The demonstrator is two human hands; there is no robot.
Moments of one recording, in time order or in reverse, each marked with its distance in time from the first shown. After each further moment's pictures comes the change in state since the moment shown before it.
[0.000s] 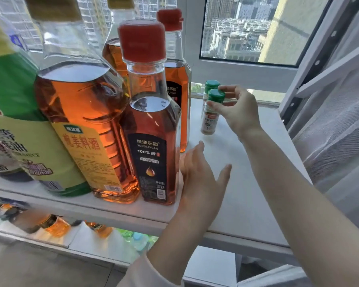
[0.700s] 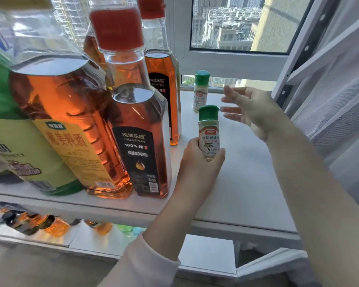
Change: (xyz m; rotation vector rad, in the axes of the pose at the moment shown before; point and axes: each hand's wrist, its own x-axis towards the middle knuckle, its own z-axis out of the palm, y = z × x) left_hand 0.013 0.007 -0.001 -0.286 -0.087 -0.153; right_hand -0.018 0.000 -0.048 0.282 -0.218 0.291
